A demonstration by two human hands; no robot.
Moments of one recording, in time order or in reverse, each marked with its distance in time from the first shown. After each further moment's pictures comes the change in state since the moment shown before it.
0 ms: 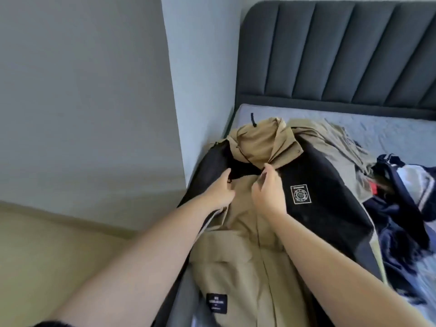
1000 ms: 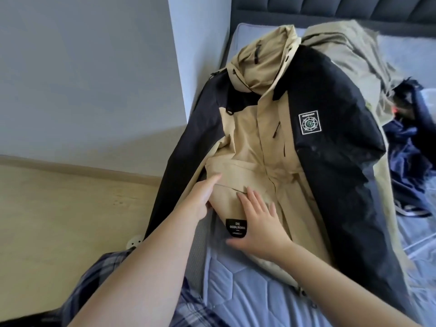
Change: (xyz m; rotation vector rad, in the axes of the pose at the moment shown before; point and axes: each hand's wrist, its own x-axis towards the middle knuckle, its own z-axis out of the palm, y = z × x) left_hand -0.079 -0.151 0.062 -0.885 -0.006 -0.568; right_hand -0.209 0.043 0.058 -0.359 -0.629 -0.080
